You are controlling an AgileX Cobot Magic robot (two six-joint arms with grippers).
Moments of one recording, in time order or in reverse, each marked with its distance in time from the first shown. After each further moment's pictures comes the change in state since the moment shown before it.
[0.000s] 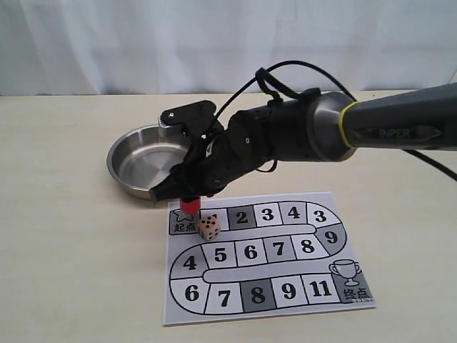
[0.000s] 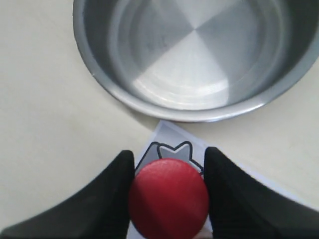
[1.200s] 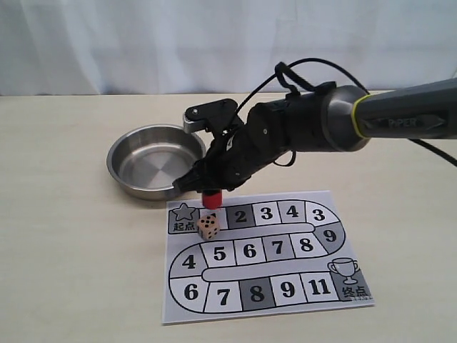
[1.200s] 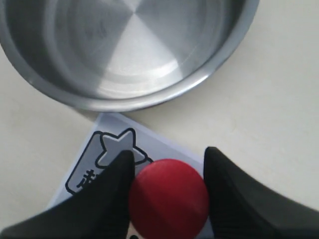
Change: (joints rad) left arm 0.000 0.000 0.000 0.000 0.000 0.000; right arm -0.075 0.015 -0.006 -0.025 0.040 0.002
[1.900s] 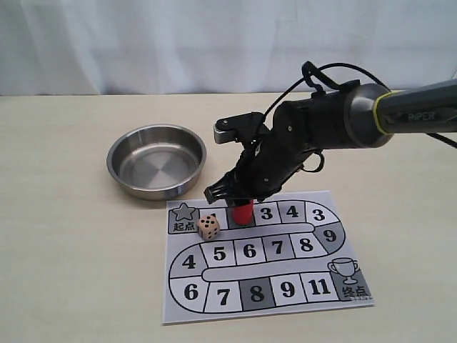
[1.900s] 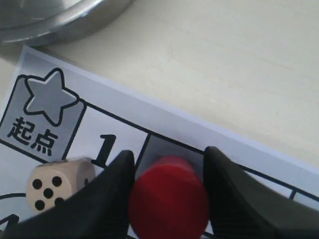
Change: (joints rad) left arm 0.000 0.000 0.000 0.000 0.000 0.000; right arm -0.084 0.003 0.045 -0.001 0.123 0.000
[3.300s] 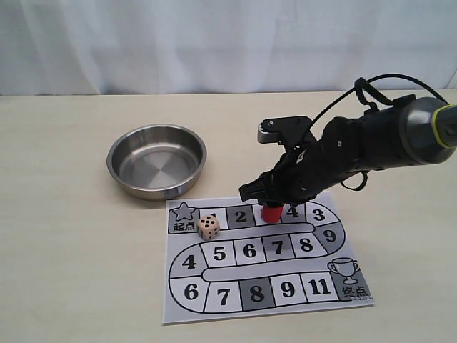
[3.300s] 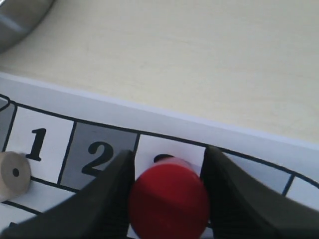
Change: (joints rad) left arm 0.000 0.000 0.000 0.000 0.000 0.000; right arm -0.099 -0.109 0.236 0.091 -0.221 -0.029
